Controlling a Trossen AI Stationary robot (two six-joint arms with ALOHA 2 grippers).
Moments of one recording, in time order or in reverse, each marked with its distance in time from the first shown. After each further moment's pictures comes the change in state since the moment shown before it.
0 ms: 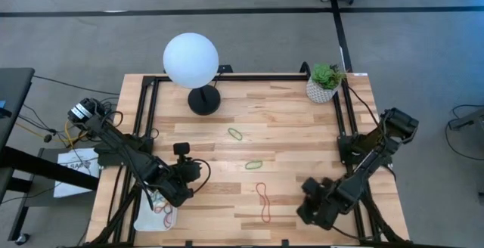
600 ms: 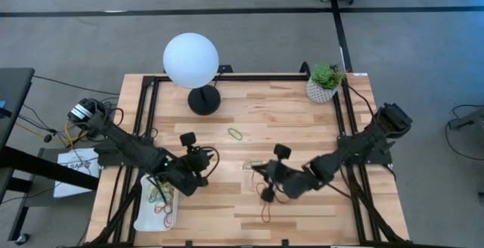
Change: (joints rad) left arm 0.120 0.000 0.000 0.192 -0.164 0.101; right arm -0.369 -0.002 0.116 0.678 0.563 -1.374
